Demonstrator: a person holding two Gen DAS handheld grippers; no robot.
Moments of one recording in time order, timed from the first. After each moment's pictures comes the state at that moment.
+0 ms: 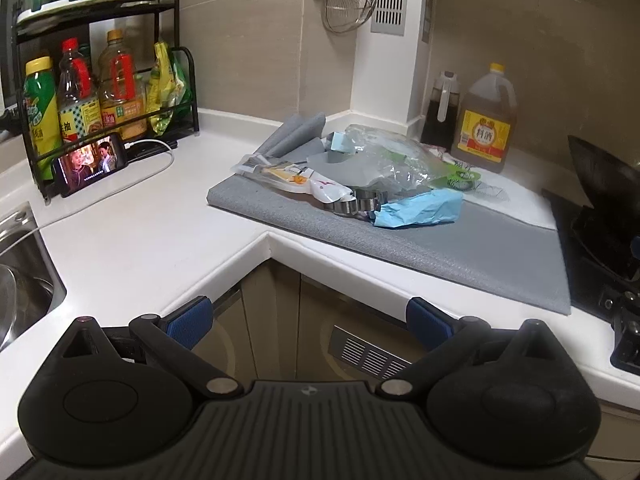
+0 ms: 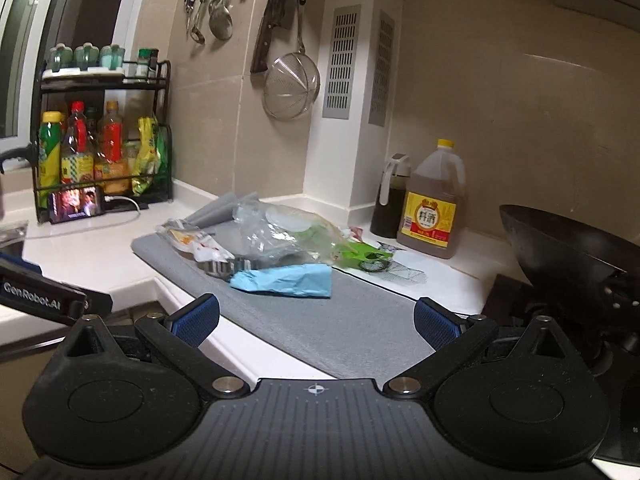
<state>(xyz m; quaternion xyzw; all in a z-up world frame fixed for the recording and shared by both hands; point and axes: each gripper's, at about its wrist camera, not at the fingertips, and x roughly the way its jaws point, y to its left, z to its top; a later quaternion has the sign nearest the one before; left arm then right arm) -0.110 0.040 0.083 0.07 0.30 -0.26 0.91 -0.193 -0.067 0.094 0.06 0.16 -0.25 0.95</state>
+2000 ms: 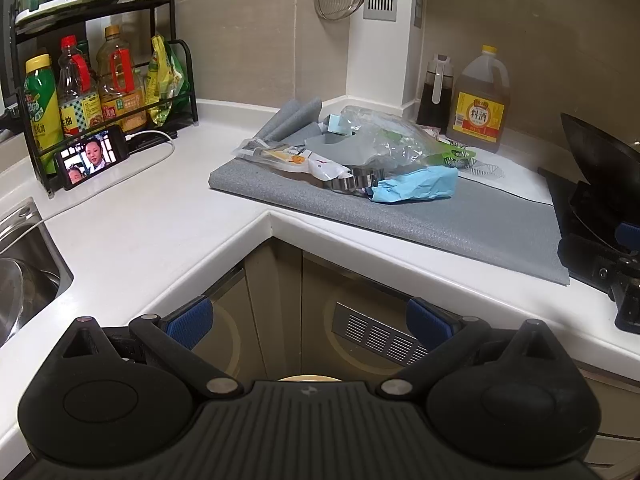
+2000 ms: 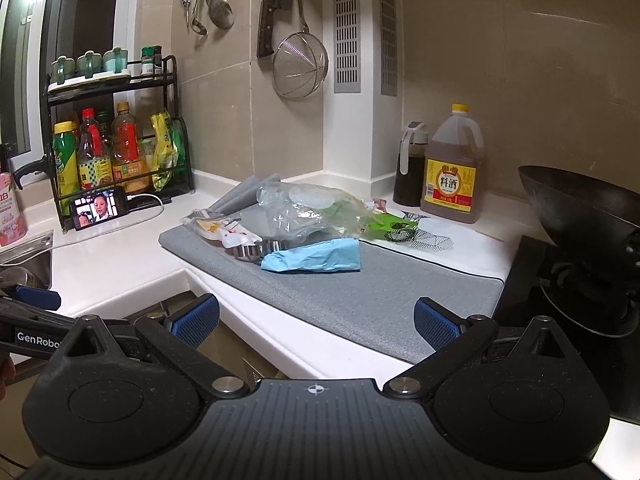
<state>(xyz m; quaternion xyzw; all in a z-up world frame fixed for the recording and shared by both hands) -0.123 0.045 0.074 0.09 0.31 -0.26 0.91 -0.192 -0.066 0.095 0.12 0.19 -0.22 0.95</state>
